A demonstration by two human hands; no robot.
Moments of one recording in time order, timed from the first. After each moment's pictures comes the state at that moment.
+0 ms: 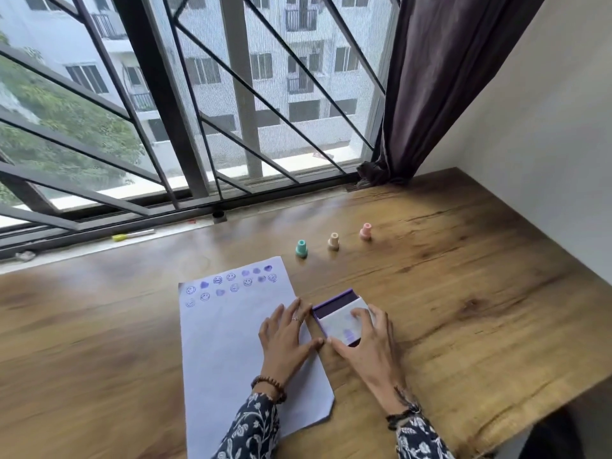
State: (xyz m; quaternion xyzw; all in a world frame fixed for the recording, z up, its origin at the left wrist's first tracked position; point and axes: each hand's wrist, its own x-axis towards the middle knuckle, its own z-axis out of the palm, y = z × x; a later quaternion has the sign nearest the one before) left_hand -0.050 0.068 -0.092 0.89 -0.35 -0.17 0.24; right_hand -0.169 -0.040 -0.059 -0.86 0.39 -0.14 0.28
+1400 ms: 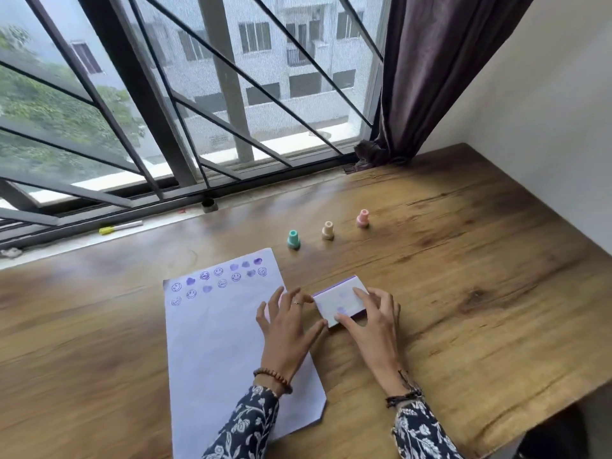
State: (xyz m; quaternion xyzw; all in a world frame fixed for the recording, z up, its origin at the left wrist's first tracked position) left_hand -0.057 0.046 -0.075 0.89 -0.35 -0.10 0.28; right_hand -0.159 -0.073 -0.079 -0.84 0.40 -0.22 0.30
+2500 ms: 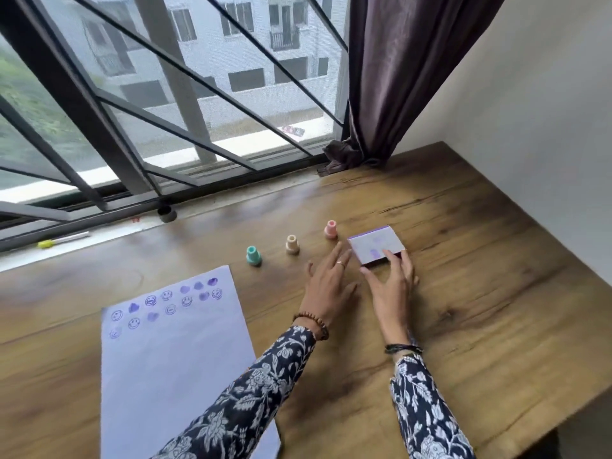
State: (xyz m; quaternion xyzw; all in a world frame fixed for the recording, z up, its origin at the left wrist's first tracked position) left_hand -0.051 -0.119 -0.056 0.82 -0.47 -0.19 0.27; right_hand -0.141 -0.196 -0.058 -0.74 0.50 -0.27 0.35
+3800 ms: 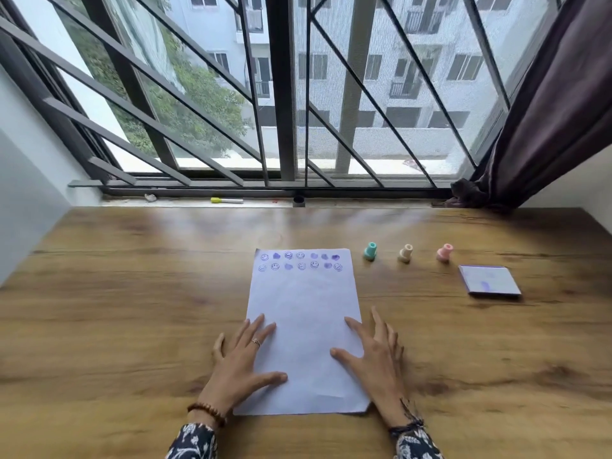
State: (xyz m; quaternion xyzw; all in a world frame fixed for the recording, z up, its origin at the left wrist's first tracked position) left_hand -0.054 0.218 -0.074 0.94 -0.21 -0.19 0.20; right_hand -0.135 -0.011 -0.077 -0.93 0.24 0.00 0.29
